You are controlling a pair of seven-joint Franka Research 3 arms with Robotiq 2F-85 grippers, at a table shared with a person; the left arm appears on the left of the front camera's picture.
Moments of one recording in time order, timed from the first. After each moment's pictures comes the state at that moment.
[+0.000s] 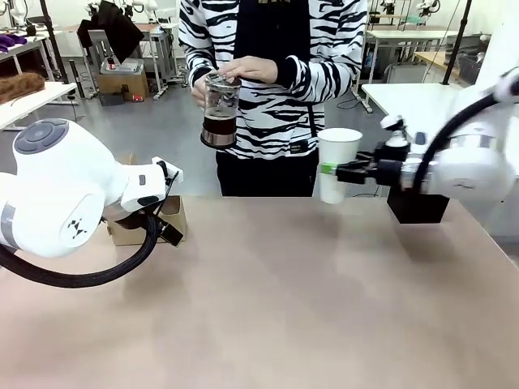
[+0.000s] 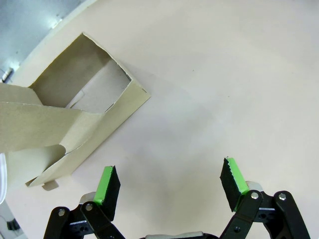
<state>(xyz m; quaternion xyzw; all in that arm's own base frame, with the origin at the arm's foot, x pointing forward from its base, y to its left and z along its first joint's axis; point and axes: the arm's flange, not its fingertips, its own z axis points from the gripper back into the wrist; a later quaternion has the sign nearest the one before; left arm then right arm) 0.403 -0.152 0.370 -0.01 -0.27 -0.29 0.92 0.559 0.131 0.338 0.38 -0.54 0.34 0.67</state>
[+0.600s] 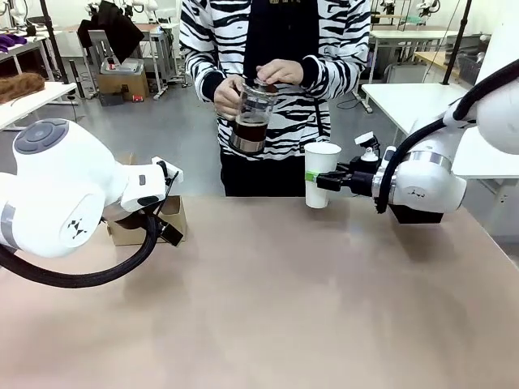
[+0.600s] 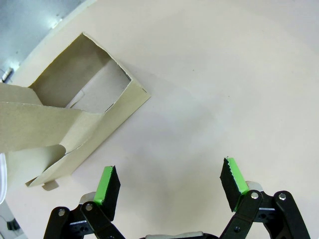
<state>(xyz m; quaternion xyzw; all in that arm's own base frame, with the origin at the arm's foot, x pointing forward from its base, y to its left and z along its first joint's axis) 0.403 -0.152 0.370 -0.01 -0.27 -0.29 0.92 0.613 0.142 0.280 0.37 -0.56 0.31 0.68</state>
